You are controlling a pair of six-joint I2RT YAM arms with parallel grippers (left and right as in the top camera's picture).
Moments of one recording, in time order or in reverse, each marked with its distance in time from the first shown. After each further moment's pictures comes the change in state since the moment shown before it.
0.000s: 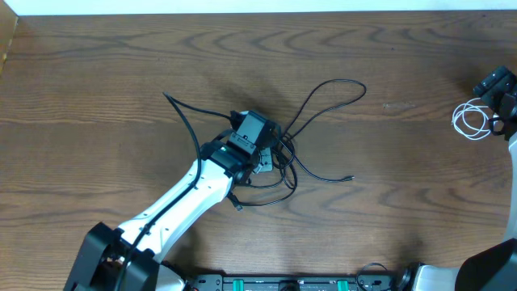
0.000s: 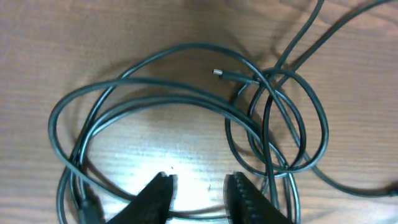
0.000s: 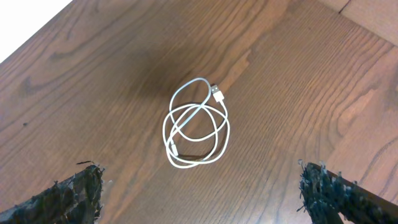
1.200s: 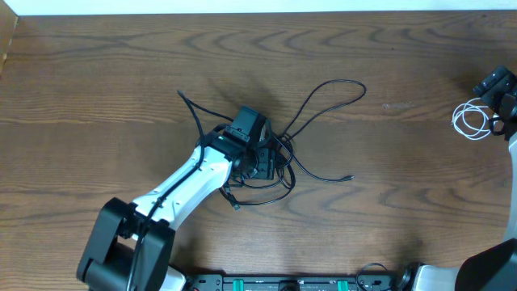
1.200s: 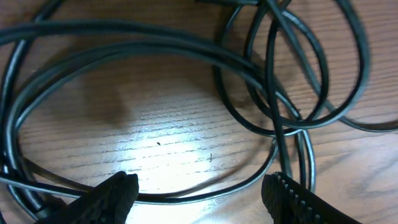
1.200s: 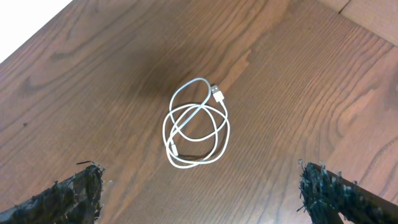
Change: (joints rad) left arm 0.082 0.106 0.003 -0.055 0.262 0.225; right arm 0.000 0.000 0.000 0.000 0.000 0.000
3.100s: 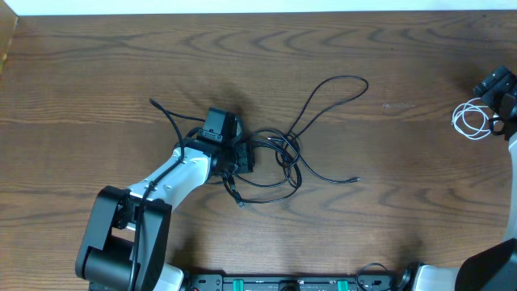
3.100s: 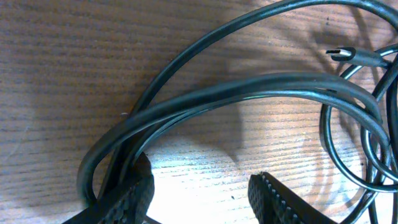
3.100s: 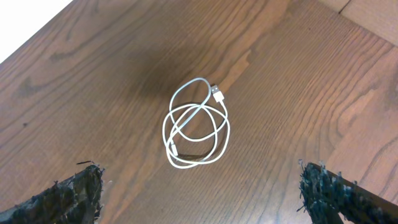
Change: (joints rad) left arm 0.190 0.041 -0.137 0.227 0.071 0.023; right arm 0.000 0.000 0.000 0.001 0.000 0.000
